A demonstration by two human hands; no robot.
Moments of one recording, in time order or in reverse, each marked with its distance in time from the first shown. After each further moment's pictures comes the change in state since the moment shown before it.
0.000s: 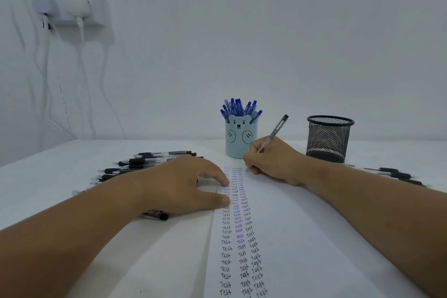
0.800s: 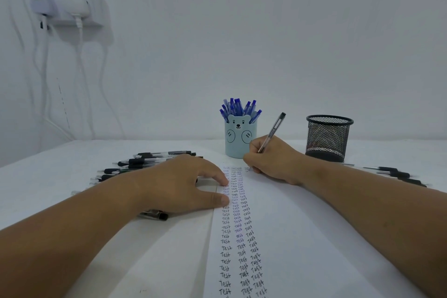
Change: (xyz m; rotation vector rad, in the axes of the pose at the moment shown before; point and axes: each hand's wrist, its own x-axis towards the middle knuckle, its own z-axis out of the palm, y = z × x) left_hand 0.001 -0.002 0.000 0.002 -0.008 0.003; right_hand 0.004 0.006 0.000 -0.070 0.039 -0.046
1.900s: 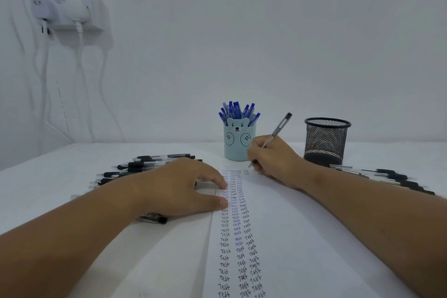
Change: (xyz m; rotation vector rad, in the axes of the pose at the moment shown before) left_hand 0.002 -0.002 0.000 0.010 -0.004 0.004; right_hand 0.000 0.000 -0.001 0.249 0.046 0.063
